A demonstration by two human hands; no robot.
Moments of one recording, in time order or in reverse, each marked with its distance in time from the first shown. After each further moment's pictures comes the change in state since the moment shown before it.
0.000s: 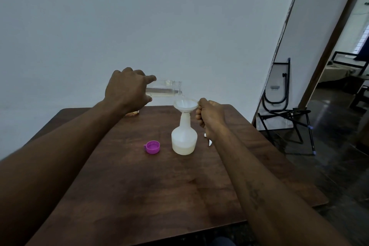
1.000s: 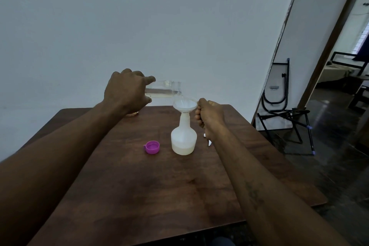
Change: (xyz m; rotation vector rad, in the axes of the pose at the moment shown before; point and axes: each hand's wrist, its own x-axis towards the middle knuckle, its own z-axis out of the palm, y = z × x) left_hand -0.003 0.001 -0.001 -0.014 -0.005 -0.010; right_hand -0.001 0.000 0.000 0.001 -0.005 0.003
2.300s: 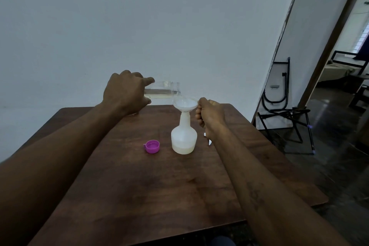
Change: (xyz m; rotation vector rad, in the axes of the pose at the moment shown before) left_hand -0.001 -0.002 0.007 0.002 -0.020 -0.005; right_hand -0.001 0.000 -0.001 0.008 -0.006 0.001
